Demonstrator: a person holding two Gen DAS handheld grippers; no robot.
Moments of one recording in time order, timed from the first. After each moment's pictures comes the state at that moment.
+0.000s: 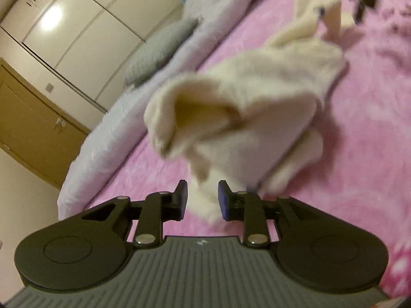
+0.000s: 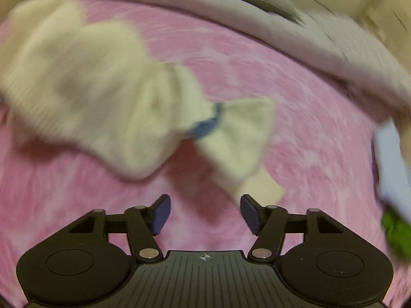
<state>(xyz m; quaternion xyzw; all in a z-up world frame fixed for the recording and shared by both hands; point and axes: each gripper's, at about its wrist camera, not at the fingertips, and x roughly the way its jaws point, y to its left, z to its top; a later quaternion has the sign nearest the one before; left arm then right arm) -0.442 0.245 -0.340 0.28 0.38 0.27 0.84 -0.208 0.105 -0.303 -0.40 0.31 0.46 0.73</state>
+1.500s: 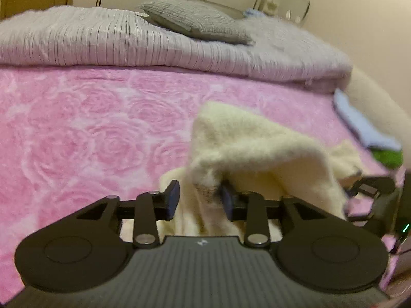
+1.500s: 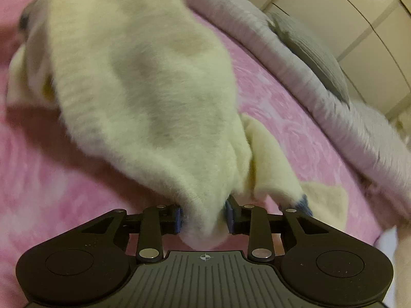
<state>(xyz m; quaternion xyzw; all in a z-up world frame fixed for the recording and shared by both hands) -0.441 0.410 -0.321 -0.23 0.29 0.19 0.91 -0.240 0.170 -0.394 -0.48 0.14 0.52 0.69</state>
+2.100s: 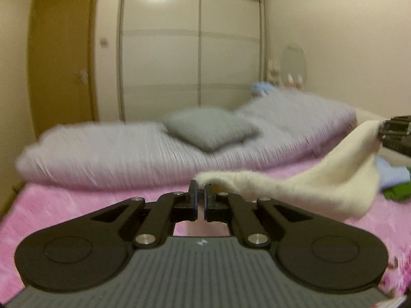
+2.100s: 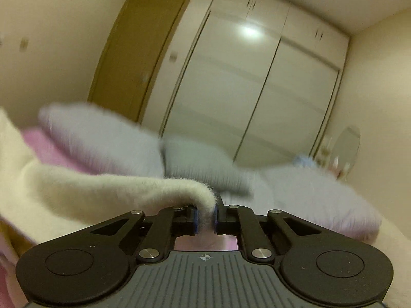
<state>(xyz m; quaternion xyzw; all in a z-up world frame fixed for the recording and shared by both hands) -0.503 0.327 -0.084 -0.04 0.15 0.32 0.93 -0.191 0.121 -0.086 -0.19 0.00 0.50 0.85</state>
